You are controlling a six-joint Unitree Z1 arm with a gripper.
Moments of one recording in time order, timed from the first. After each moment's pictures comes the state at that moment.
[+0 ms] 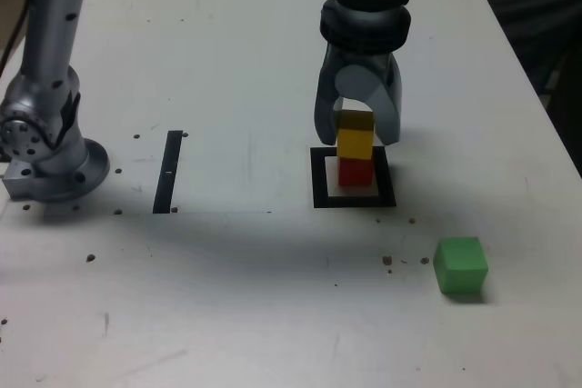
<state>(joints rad) -0.01 2.01 -1.57 1.20 0.01 0.18</state>
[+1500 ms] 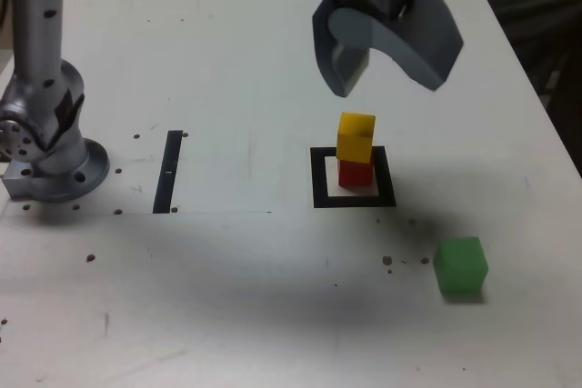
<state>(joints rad) -0.15 1.90 -1.76 1.34 0.14 0.37</state>
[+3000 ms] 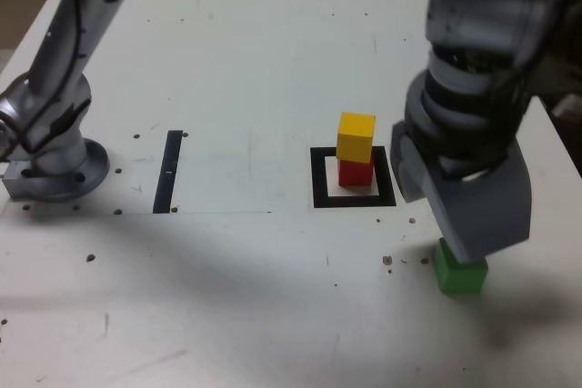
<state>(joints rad) -0.40 2.26 -2.04 1.35 0.22 0.85</state>
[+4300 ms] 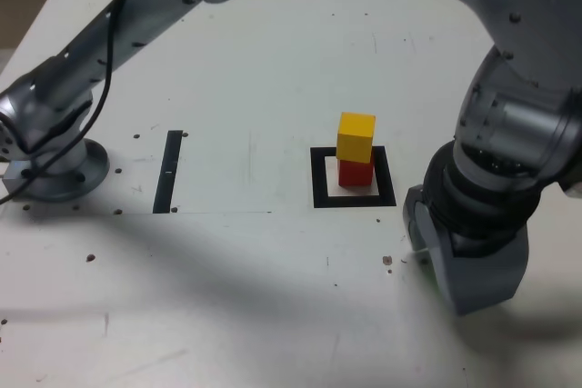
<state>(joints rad) -0.46 2.43 -2.16 1.39 0.26 0.81</state>
